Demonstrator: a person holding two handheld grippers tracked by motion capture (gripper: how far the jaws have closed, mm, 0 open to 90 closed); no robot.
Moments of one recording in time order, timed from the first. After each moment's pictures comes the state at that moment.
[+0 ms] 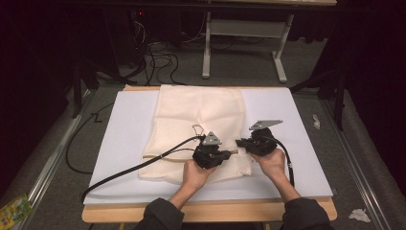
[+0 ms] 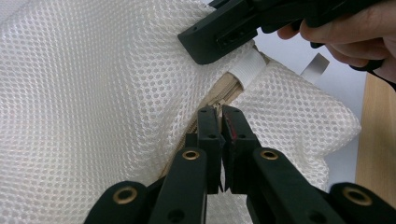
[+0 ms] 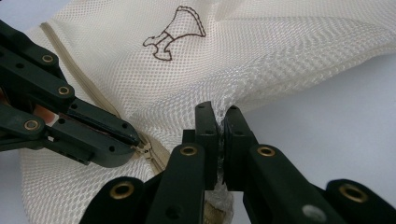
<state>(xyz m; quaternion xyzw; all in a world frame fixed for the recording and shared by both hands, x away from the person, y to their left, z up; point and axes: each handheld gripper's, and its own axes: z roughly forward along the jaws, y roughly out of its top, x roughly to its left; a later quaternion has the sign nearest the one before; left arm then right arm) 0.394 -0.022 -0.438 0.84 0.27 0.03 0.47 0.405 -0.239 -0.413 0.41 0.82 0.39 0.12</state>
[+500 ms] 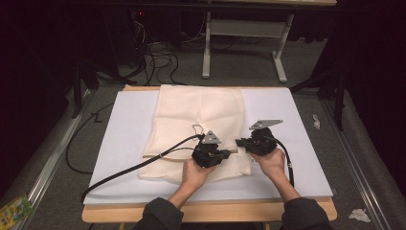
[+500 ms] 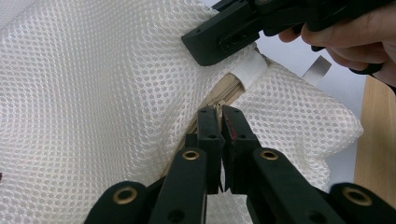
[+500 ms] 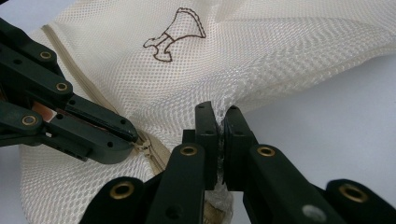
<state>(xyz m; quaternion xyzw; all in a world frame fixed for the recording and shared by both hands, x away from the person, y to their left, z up) 0.396 -0.021 -0.435 0.84 0.27 0.02 0.47 0.405 -0.240 -0.413 0.41 0.82 0.39 0.12</state>
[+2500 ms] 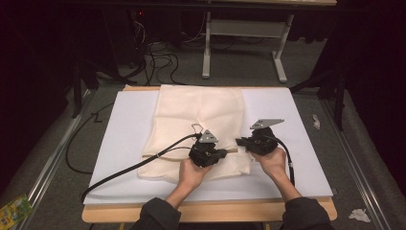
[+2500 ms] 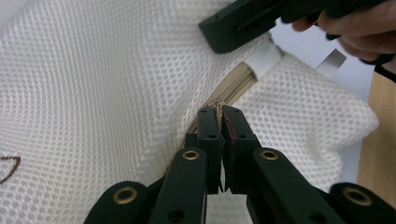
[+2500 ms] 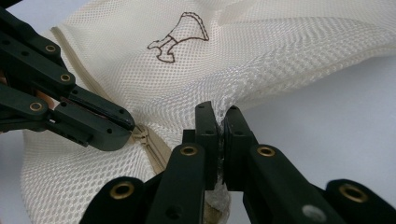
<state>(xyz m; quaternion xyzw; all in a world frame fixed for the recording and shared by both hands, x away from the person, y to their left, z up) 0.397 -0.012 -0.433 0.84 0.28 0.03 0.46 0.403 -0.242 -0.407 0.40 0.82 0.39 0.12</state>
